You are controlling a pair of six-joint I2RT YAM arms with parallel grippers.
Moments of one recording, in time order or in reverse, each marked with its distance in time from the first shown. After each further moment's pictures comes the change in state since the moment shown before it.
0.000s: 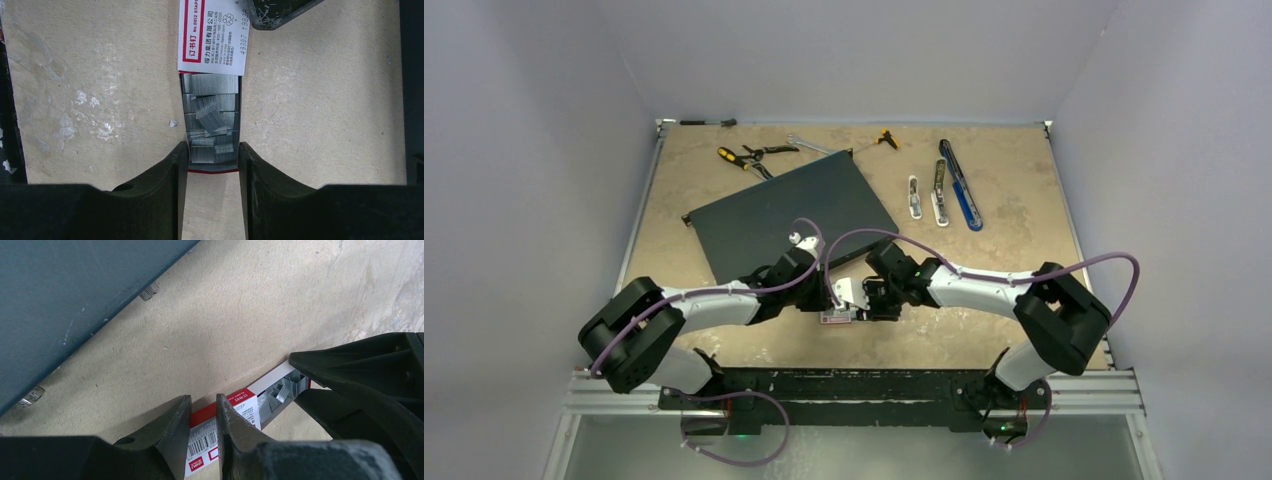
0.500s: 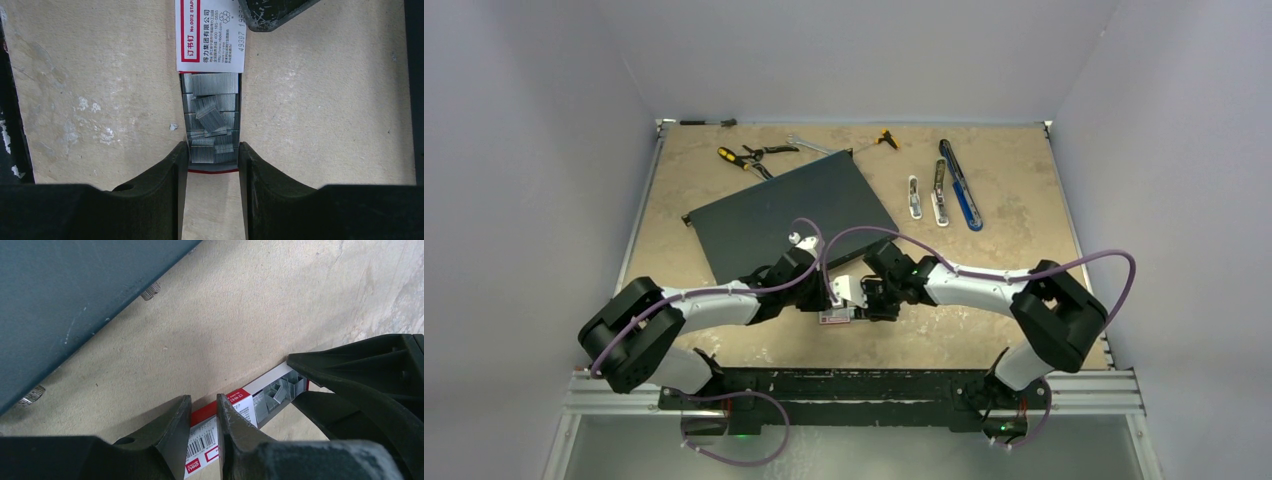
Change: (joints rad) left arm 0.000 0.000 0.000 -0.002 -0.004 -0.008; right arm 0.001 0.019 0.023 -0.018 0.001 0.042
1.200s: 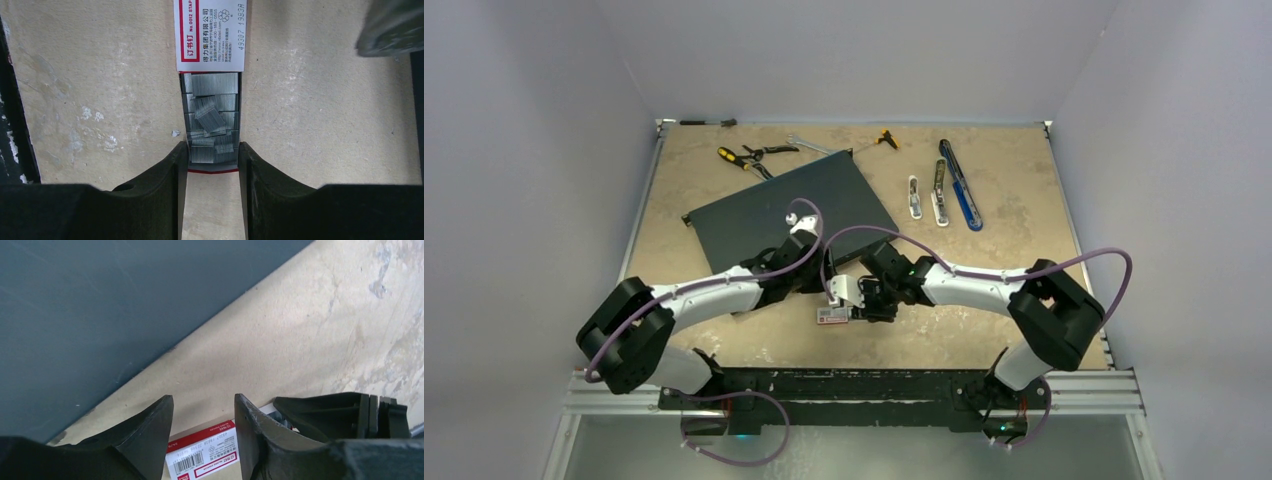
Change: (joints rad) left arm 0.004 -0.011 0.158 -0.172 -0.138 -0.006; right arm 0.019 0.015 0.017 -0.007 0.018 0.045
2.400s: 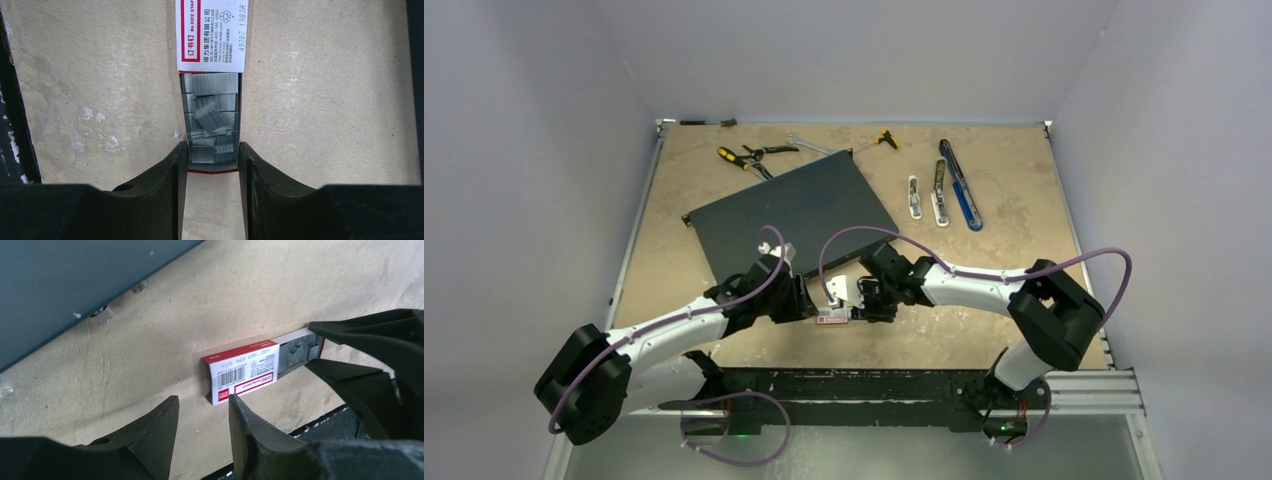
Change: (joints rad) left arm 0.070 -0.299 -0.225 -0.131 0.156 -0.076; right arm 0.005 0.000 0.000 0.001 0.005 0.001
